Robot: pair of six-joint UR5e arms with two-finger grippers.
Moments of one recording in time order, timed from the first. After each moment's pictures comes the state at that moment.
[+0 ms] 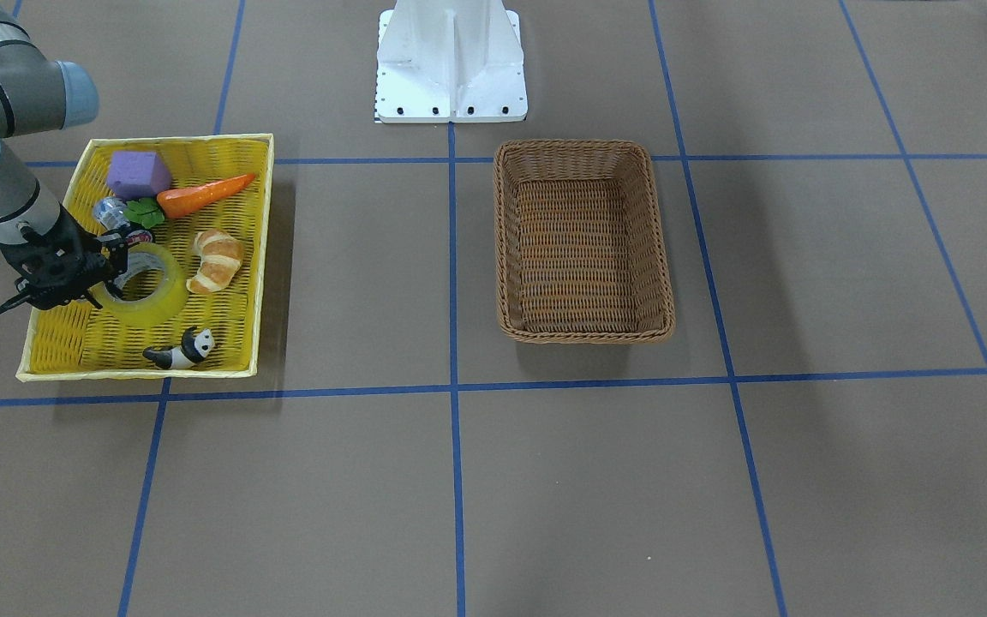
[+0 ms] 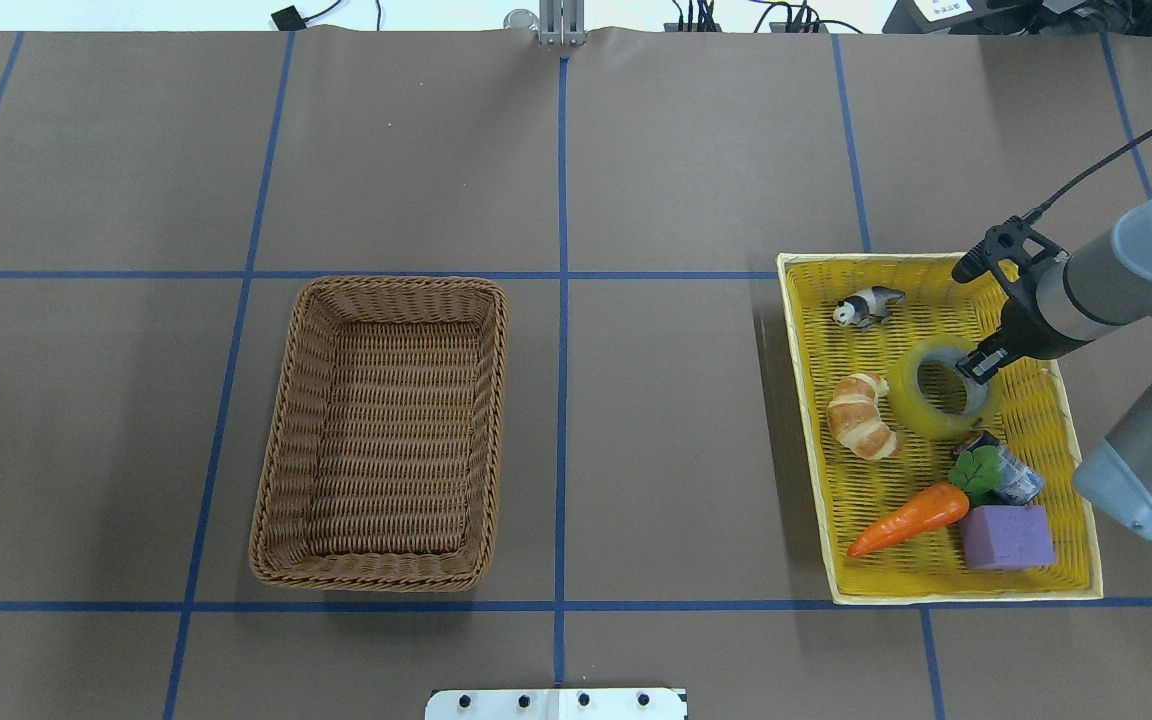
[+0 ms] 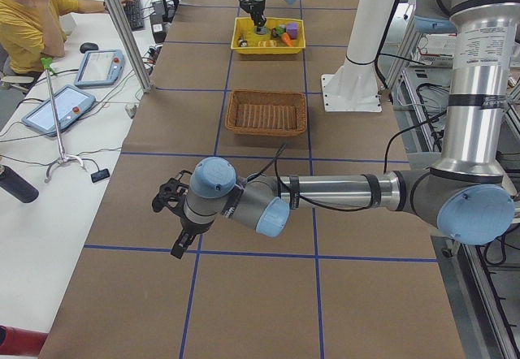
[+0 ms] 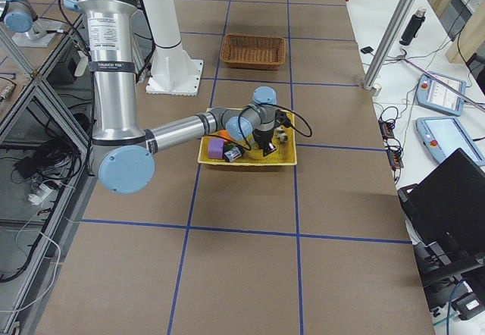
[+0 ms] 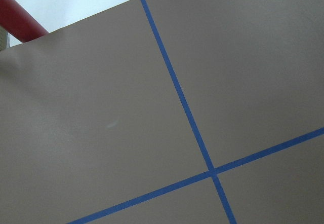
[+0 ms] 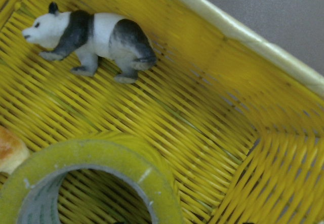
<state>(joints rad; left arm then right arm) -1.63 -1.59 -1.52 -2.04 -2.30 0.10 0.85 -1.52 1.76 -1.21 2.06 0.25</state>
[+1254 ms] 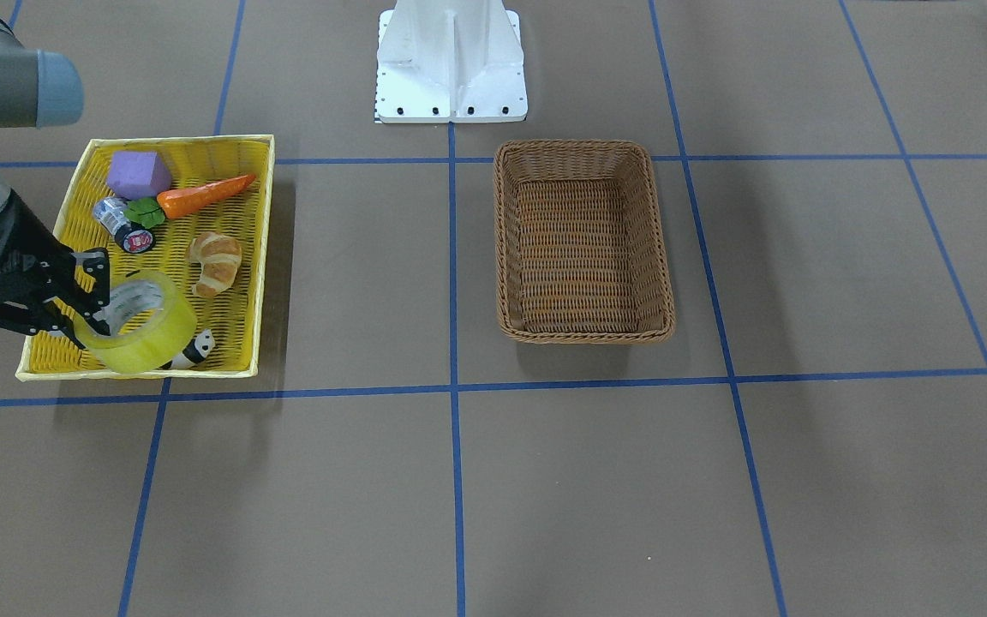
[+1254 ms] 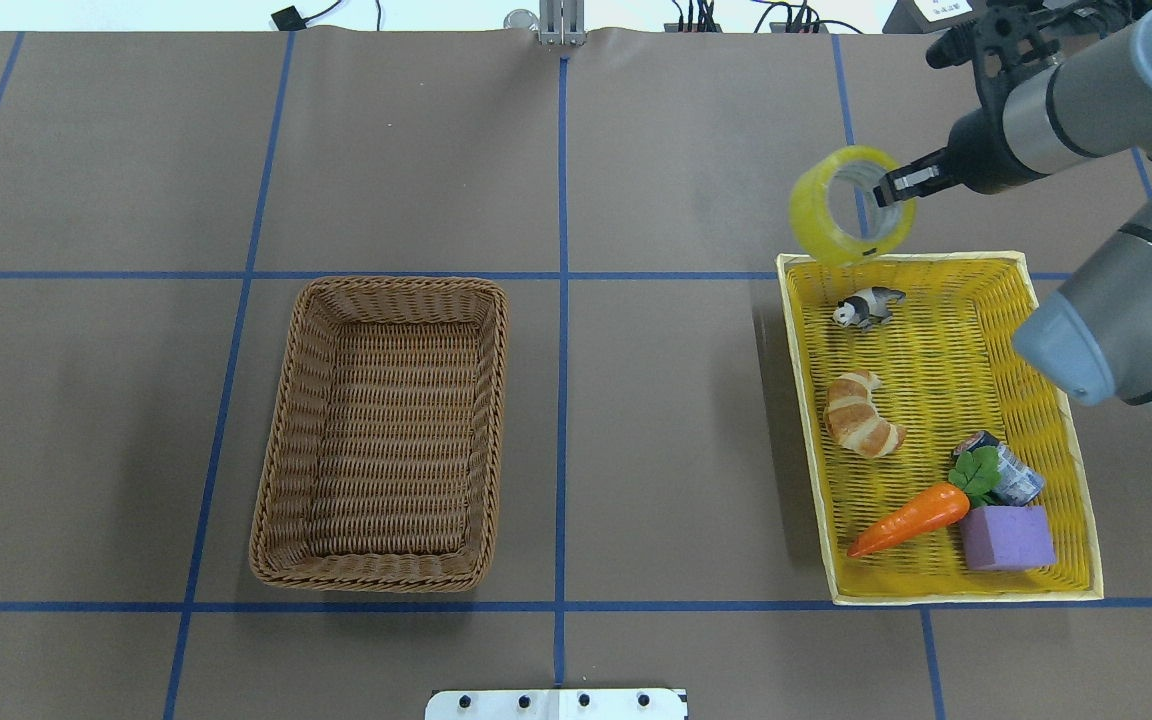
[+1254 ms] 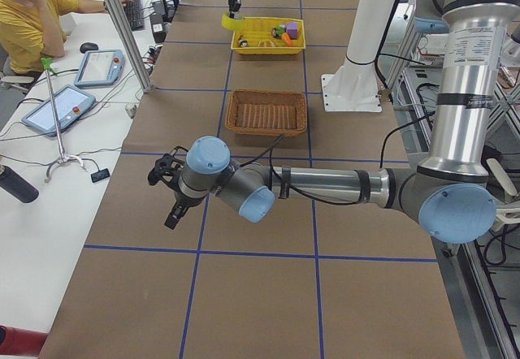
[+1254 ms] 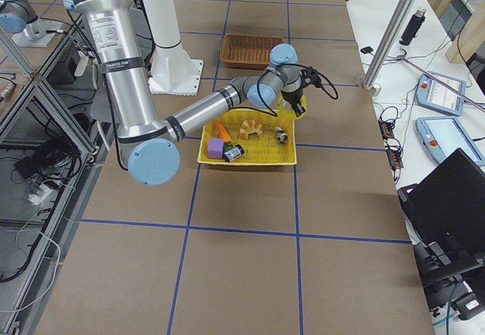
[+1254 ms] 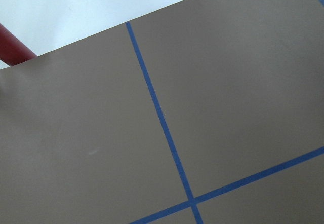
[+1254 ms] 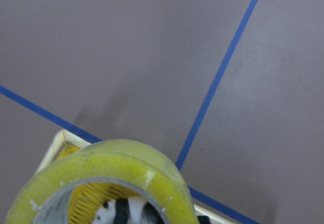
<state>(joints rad) -1.51 -1.65 -1.53 -2.23 -2.31 -0.20 0.96 -1.23 1.81 -1.21 2.05 0.65</state>
